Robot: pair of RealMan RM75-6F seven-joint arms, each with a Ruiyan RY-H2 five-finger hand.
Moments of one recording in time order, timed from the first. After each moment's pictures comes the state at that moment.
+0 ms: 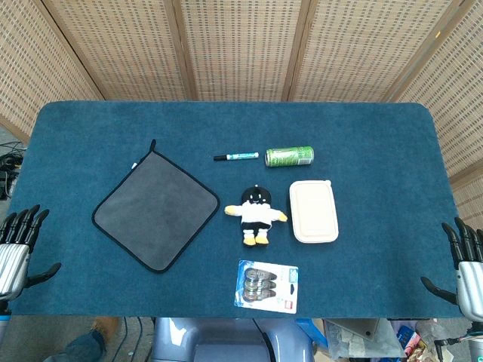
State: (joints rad) left arm -0.08 -1.10 -0.02 -1.69 1.52 1.50 0.13; right arm -0.02 -1.09 0.08 -1.65 -1.52 1.59 -0.03
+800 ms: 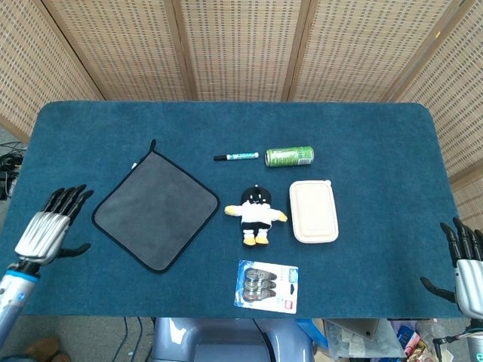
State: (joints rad) left arm -0.34 -1.06 -0.12 -1.68 1.47 1.13 0.06; right arm -0.01 -1.08 0.08 -1.67 -1.47 1.55 -0.04
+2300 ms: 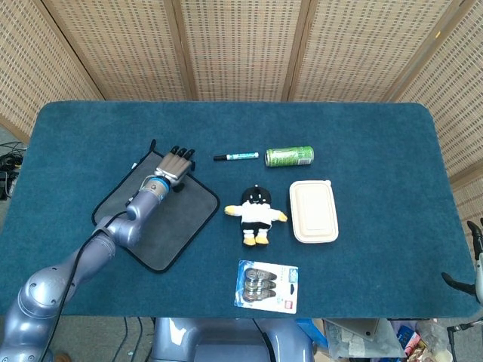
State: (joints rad) left arm -1.17 -1.84 -0.21 -0.54 1.02 0.28 0.27; right arm 0.02 -1.09 0.14 -1.59 -1.26 1.42 -0.04
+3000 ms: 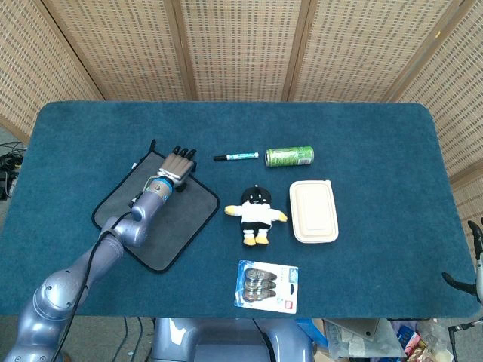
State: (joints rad) left arm -1.18 -1.89 -0.19 -0.46 1.02 0.28 0.24; right arm 0.02 -1.09 0.14 -1.59 -1.26 1.42 -0.03
